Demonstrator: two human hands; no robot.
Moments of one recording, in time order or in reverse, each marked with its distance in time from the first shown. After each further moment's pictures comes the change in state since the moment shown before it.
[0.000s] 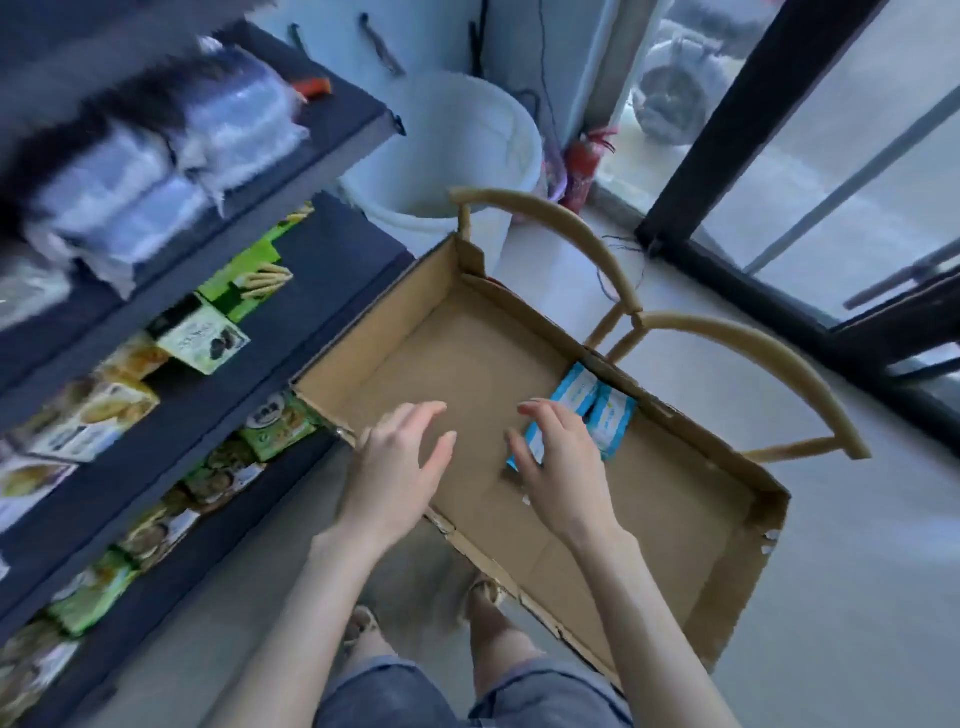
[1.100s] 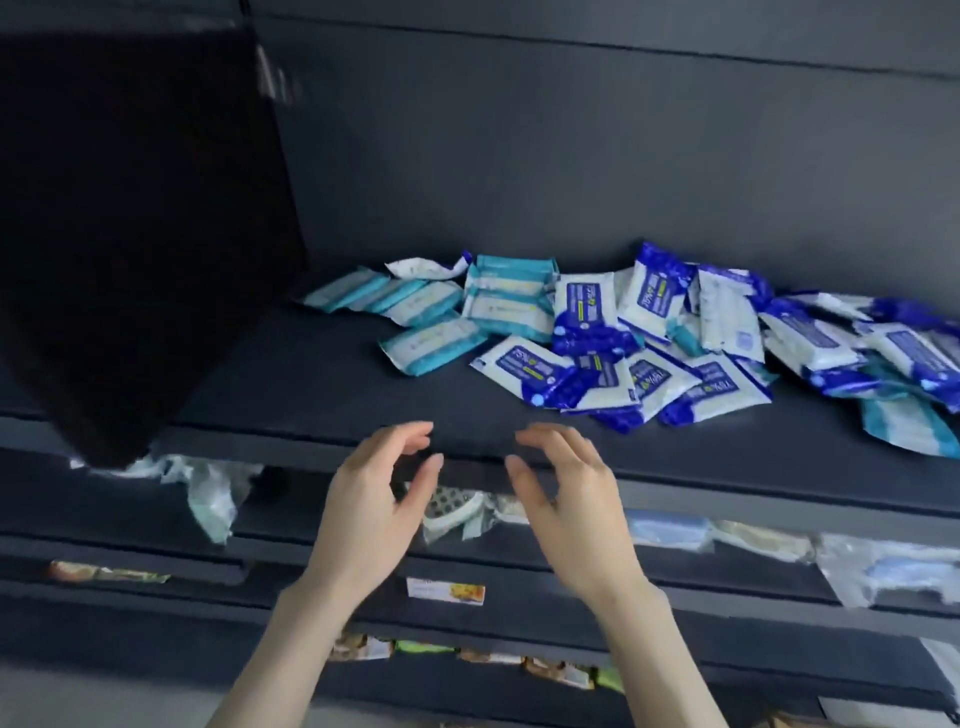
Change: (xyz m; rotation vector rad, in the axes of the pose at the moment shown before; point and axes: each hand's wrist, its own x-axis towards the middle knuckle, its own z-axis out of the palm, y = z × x) left_hand -0.359 -0.306 -0.414 0.030 1.168 -0.355; right_hand -0.149 -0.585 0.226 0.250 -0.303 -1.103
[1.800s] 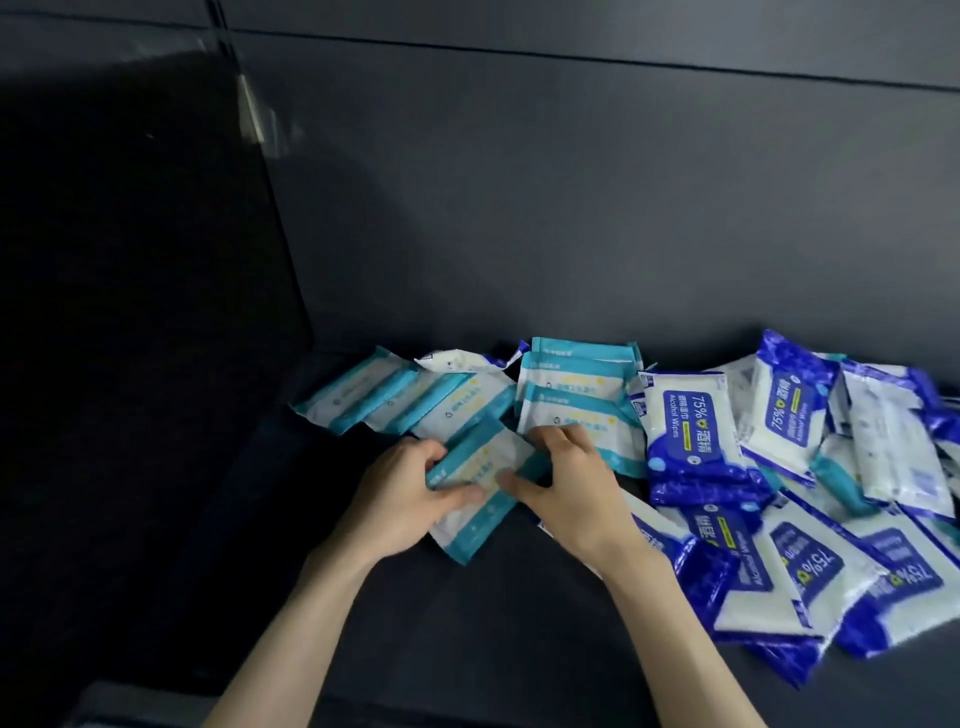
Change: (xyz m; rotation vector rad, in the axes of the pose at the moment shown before) left_hand 0.208 -0.094 0.013 -0.018 -0.383 -0.339; right_hand 0.219 0.021 0.085 -0.125 -0.324 0.216
